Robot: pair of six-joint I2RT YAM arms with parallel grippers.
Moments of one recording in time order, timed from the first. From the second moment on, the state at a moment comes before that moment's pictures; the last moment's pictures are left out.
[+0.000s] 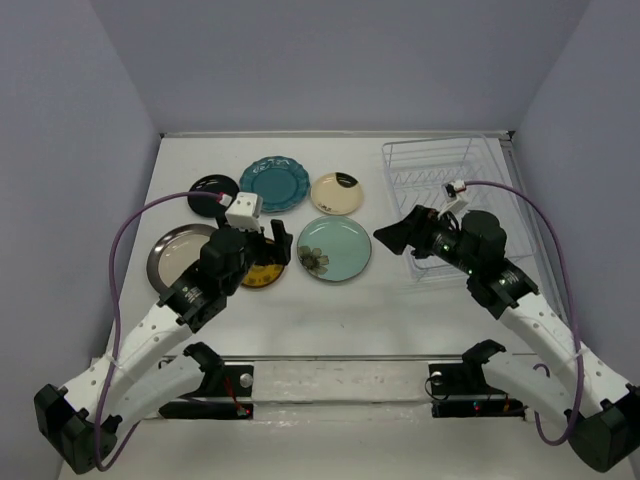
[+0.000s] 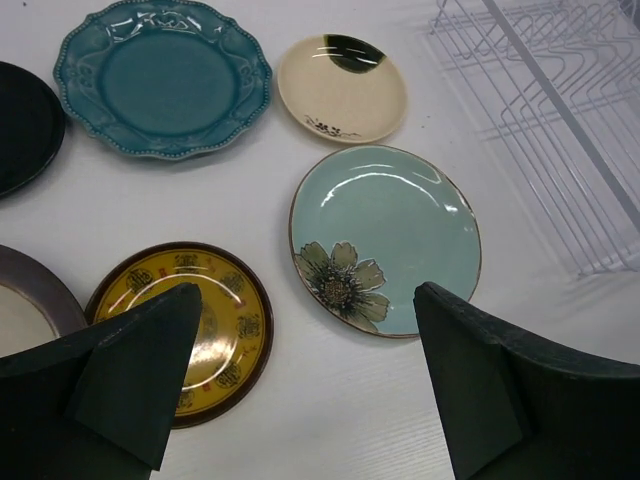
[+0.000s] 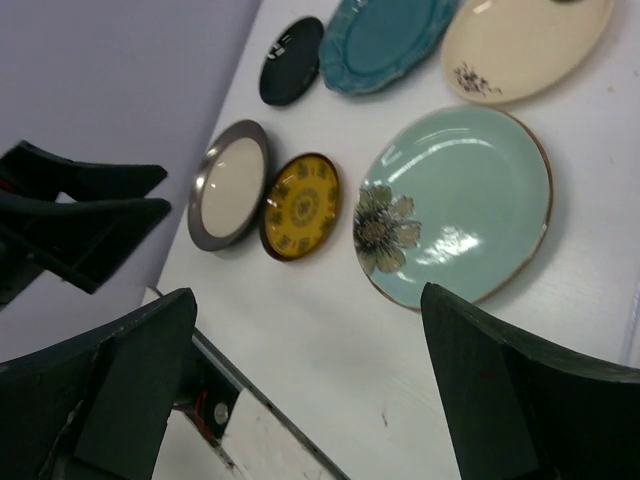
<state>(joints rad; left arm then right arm) -0.68 0.77 0.70 -0.23 -0.30 -0.31 0.47 0.83 0.74 -0.09 -0.28 0.70</state>
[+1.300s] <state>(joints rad) -0.71 1.24 0.52 0.03 -0.28 -0.89 0.47 0.77 0.75 -0.27 -0.26 0.58</state>
